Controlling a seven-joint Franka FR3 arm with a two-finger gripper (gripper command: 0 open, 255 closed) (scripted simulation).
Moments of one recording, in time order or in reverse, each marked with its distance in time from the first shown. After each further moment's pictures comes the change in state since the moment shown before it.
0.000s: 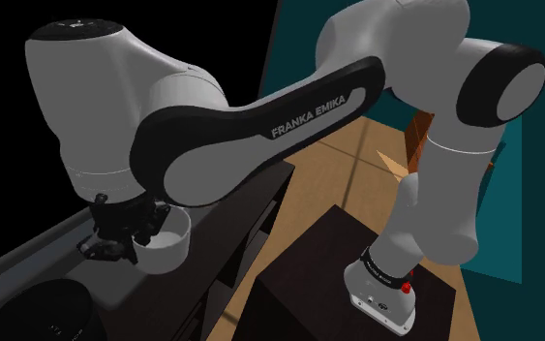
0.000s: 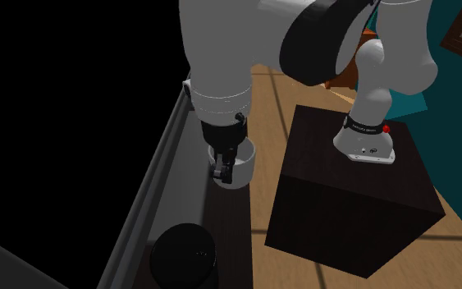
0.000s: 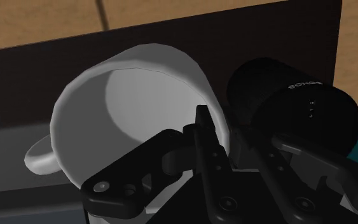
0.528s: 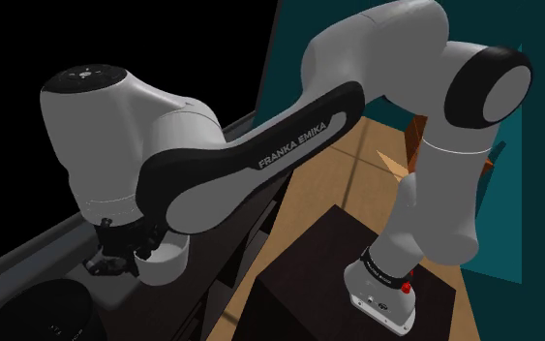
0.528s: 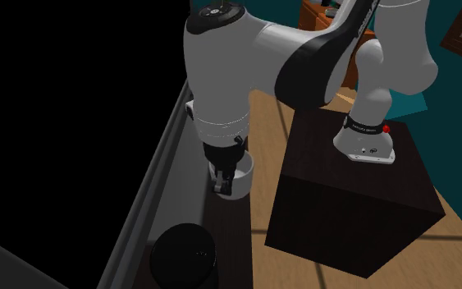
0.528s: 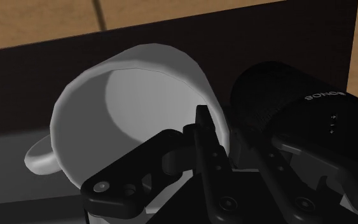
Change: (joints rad) arm 0.007 0.044 -0.011 -0.049 -0.026 0.087 0.018
